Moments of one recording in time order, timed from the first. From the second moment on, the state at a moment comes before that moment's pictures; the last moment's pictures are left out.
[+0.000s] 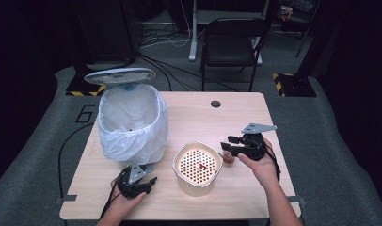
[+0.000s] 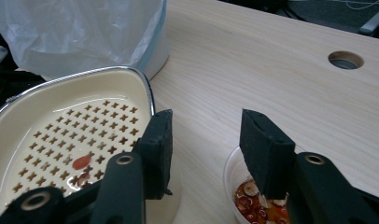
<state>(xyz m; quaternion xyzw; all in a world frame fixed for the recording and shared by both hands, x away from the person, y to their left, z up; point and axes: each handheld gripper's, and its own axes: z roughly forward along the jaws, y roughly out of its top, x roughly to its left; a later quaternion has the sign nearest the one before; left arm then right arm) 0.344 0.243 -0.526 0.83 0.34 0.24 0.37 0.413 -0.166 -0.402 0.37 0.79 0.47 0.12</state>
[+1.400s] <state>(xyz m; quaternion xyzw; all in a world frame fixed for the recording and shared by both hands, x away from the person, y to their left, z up) 0.344 0.243 -0.526 0.83 0.34 0.24 0.37 0.427 -0.177 -0.457 0.43 0.78 0.41 0.18</state>
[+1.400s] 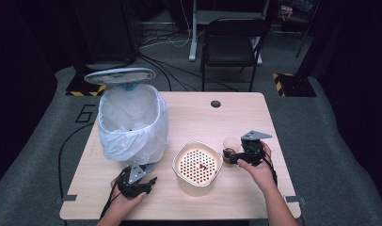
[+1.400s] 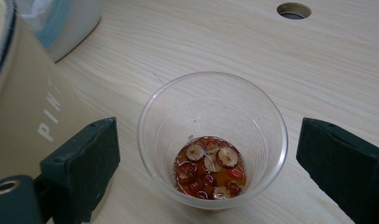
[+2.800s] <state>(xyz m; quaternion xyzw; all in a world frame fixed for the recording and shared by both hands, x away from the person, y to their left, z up) 0.344 0.242 -0.526 0.83 0.34 0.24 0.37 0.437 -0.173 -0.484 0.42 0.80 0.40 0.19</state>
